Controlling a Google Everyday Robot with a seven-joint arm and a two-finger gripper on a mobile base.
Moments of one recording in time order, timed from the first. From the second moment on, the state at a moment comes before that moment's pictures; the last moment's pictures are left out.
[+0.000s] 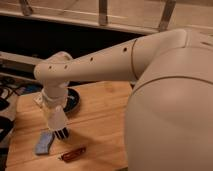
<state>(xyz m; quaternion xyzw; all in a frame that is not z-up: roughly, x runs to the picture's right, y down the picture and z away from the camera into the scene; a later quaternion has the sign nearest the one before) -0.230 0.097 0.641 -0.36 -0.02 0.36 0.86</state>
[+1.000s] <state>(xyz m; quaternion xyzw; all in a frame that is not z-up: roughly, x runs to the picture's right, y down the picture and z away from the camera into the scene) -0.230 0.103 0.641 -0.36 -0.02 0.36 0.86</state>
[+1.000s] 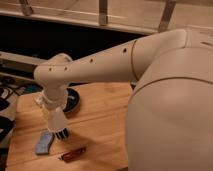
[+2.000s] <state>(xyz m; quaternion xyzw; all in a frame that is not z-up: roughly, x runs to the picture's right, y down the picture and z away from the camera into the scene) -0.230 0.109 0.641 -0.36 -0.02 0.36 0.86</state>
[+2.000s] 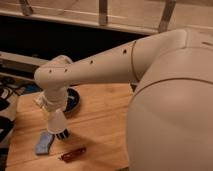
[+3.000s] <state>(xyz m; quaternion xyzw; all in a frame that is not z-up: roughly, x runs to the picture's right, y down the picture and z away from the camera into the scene) -0.230 0.115 0.640 -0.36 -0.02 0.37 0.86</state>
